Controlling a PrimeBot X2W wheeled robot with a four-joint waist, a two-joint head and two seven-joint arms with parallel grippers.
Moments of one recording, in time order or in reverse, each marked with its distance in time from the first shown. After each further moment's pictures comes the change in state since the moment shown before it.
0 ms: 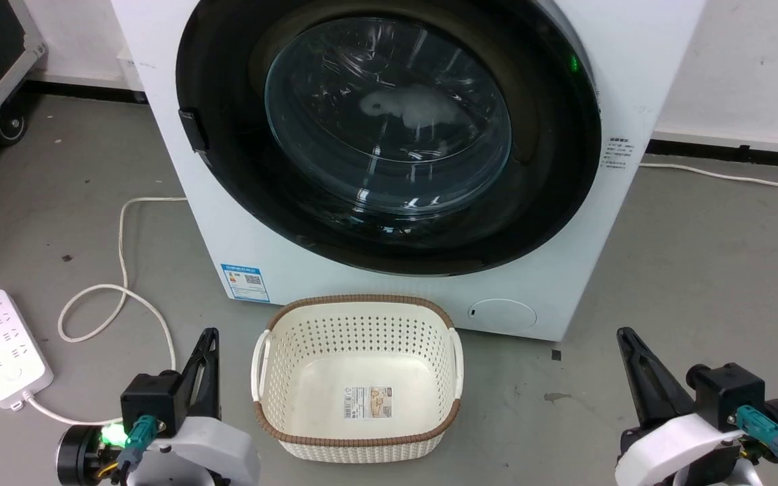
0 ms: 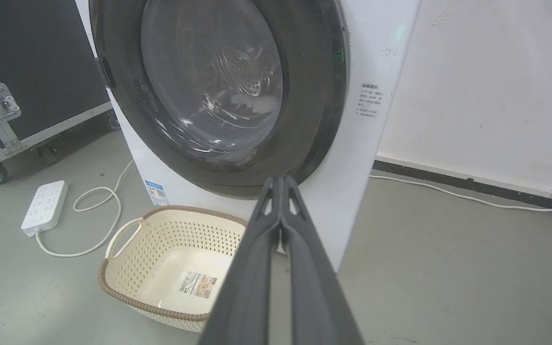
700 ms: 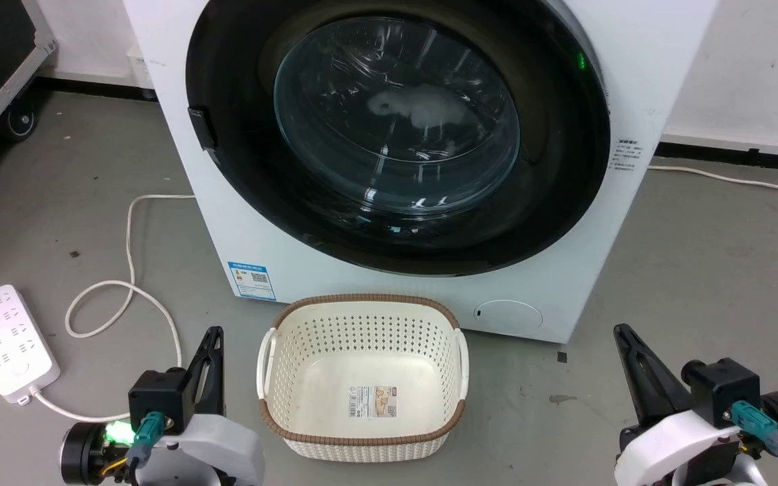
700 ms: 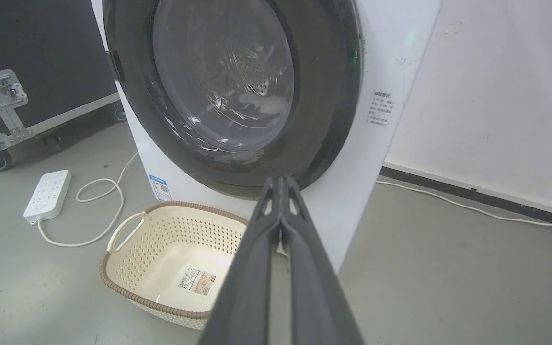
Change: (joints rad) left arm 0.003 -0.027 0.011 -0.023 0.040 -0.009 0.030; right arm 0.002 0.000 0.004 -0.038 -0.030 0.000 0.036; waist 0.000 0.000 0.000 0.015
